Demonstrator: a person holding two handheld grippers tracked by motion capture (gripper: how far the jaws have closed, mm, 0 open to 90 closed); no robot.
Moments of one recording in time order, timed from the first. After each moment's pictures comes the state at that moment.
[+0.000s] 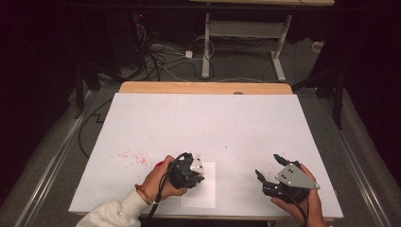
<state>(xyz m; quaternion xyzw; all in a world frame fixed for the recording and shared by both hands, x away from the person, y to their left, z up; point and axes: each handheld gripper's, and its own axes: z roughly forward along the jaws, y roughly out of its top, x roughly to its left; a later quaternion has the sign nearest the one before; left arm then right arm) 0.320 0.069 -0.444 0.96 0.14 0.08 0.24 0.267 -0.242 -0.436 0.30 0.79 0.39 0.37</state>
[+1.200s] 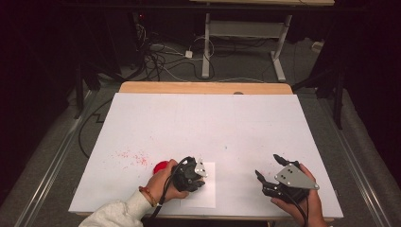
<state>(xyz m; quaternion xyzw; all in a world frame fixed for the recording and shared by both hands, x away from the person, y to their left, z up) 0.323 0.063 -0.462 0.96 0.14 0.06 0.22 0.266 -0.241 -0.435 0.30 0.79 0.38 0.37</state>
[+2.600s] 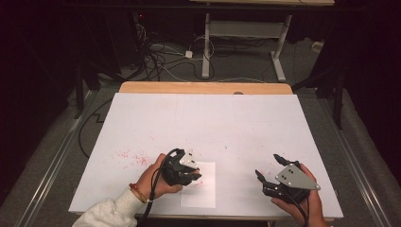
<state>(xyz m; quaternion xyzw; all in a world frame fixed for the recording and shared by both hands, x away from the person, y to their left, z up) 0.326 0.088 -0.436 0.94 0.17 0.05 0.29 0.265 -0.242 -0.433 0.30 0.79 0.39 0.38</state>
